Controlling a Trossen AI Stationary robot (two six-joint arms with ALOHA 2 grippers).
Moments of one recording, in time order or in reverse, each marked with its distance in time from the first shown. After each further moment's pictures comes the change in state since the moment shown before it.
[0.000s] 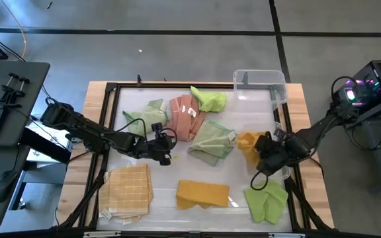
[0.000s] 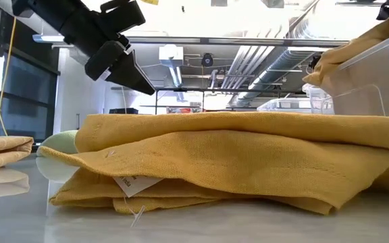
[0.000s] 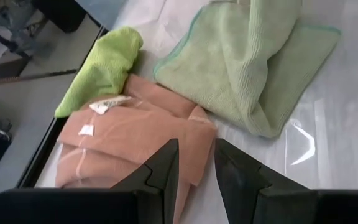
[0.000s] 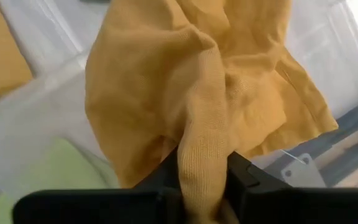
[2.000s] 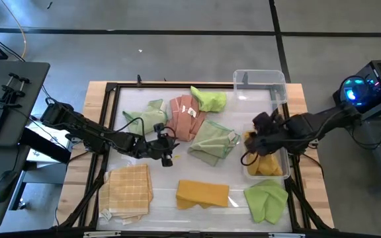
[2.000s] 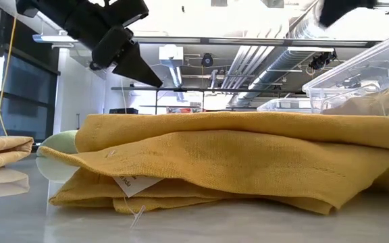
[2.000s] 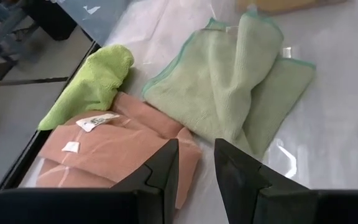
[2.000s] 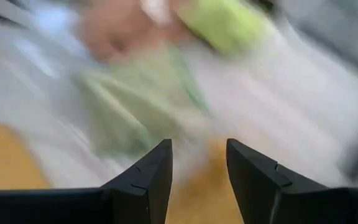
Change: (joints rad) left arm -0.002 0.000 0.001 0.087 0.051 -0.023; right arm -0.189 -0.018 0.156 0.152 0.314 -0.046
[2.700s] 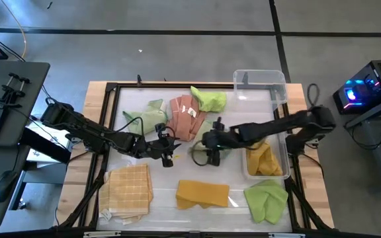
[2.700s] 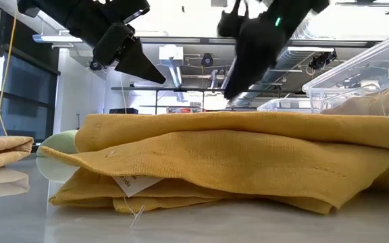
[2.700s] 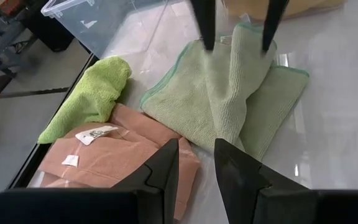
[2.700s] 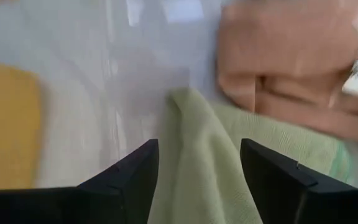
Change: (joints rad) left arm 0.001 0.000 0.000 0.036 0.004 0.053; right arm -0.276 0.437 -0.196 0.889 -0.396 -0.881
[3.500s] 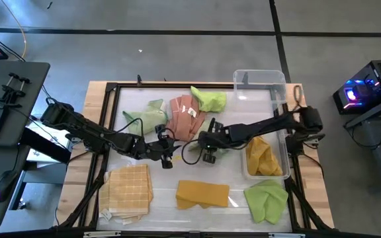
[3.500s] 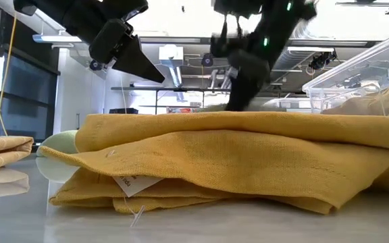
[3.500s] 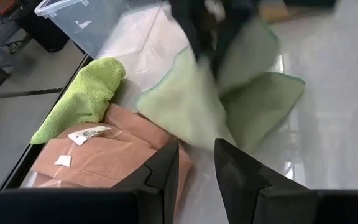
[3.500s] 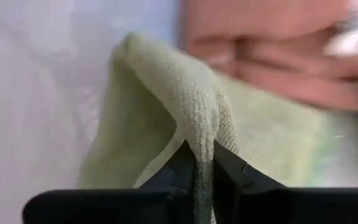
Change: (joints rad) left arm -0.016 0.000 0.000 -0.003 0.003 -0.019; right arm -0.023 0.087 0.074 -0.114 0.120 0.059
